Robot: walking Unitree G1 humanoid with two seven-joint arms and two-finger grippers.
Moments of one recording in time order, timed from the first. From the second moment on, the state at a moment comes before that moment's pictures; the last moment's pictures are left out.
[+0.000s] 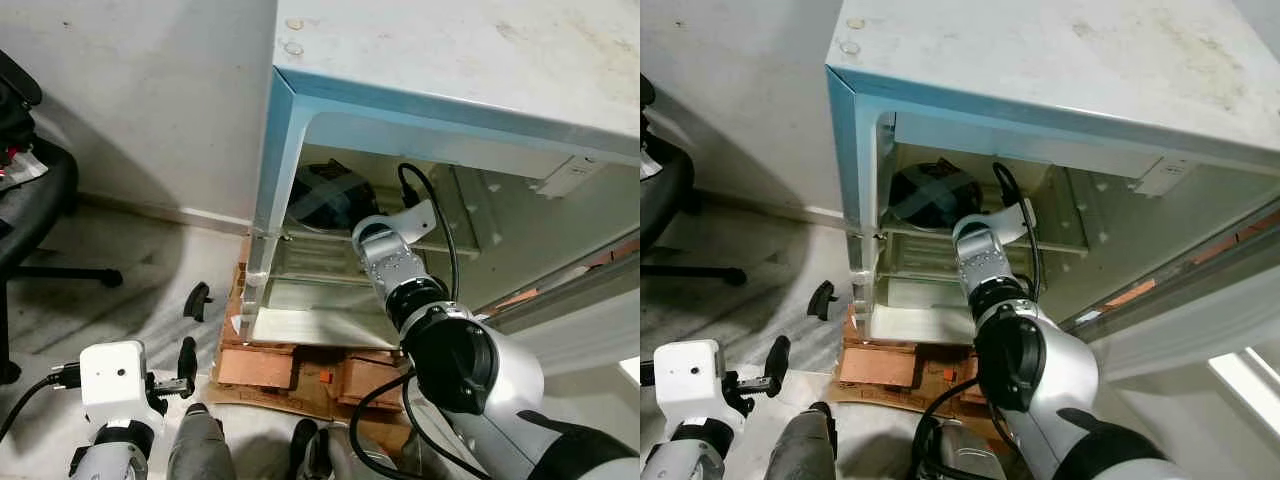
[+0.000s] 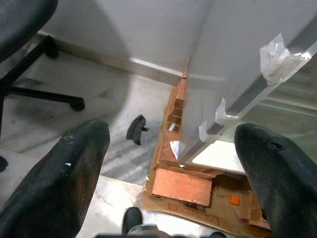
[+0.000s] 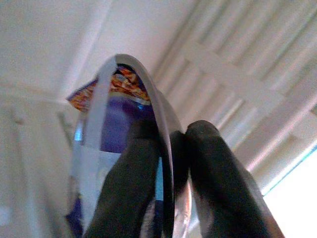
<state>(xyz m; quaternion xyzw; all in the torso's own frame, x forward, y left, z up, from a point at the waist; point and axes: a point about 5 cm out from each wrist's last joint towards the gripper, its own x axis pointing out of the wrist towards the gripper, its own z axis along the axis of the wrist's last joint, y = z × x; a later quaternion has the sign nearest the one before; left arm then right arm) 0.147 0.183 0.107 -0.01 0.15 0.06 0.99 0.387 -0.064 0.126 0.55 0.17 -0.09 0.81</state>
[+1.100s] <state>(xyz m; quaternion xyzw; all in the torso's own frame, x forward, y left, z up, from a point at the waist) 0.200 0.187 0.106 0.00 0.11 0.04 0.99 0.373 -0.051 0.106 0.13 0.19 0.17 0.96</state>
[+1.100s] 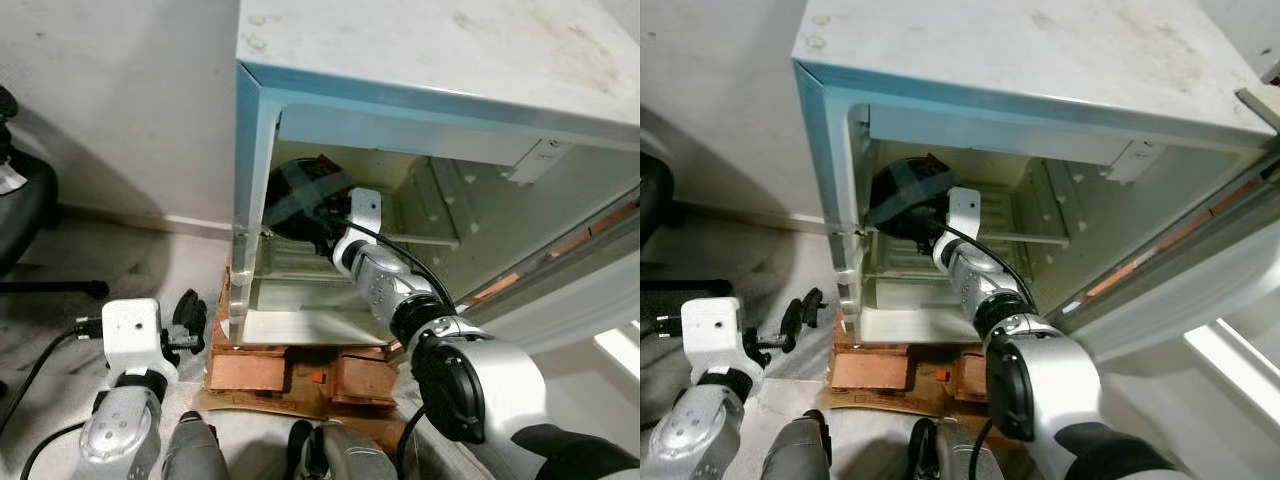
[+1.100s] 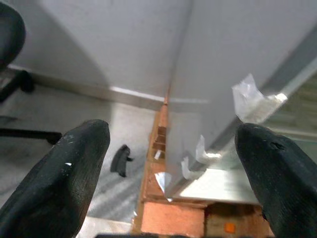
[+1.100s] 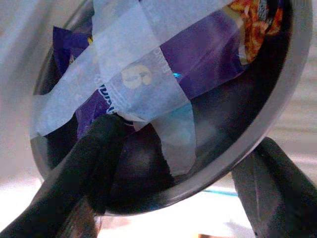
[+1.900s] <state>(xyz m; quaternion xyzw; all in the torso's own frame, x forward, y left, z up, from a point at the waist) 0.198 0.198 0.105 0.01 0.11 0.06 0.99 0.373 -0.046 0.104 0.36 0.23 0.05 0.90</state>
